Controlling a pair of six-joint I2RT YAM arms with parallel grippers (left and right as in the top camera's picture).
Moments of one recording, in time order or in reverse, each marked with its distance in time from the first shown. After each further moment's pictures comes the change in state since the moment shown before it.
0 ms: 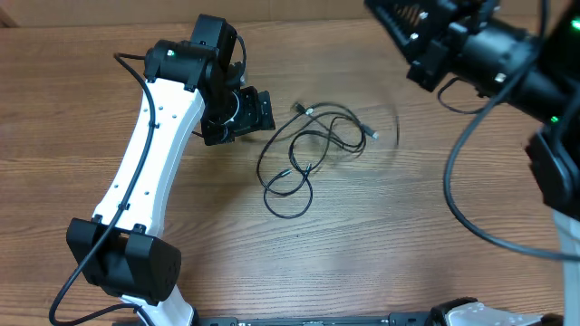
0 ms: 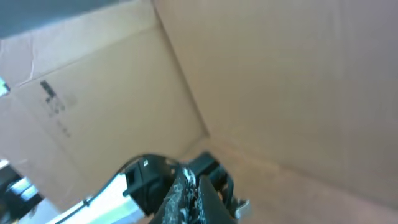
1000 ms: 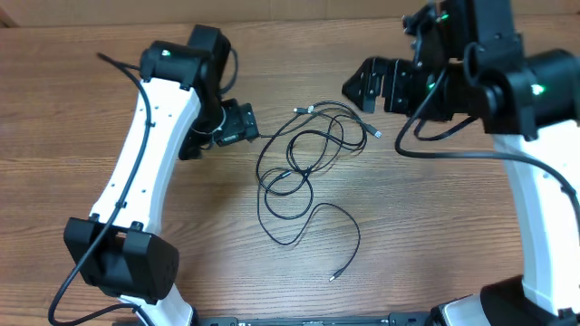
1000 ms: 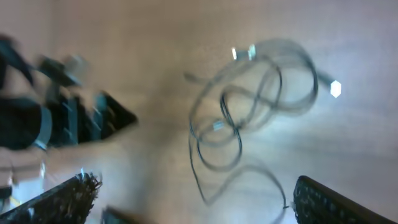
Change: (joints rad) left arm 0.043 0.000 -0.016 -0.135 -0.215 -0.110; right arm 0.017 0.224 0.011 -0.763 0.265 0.026
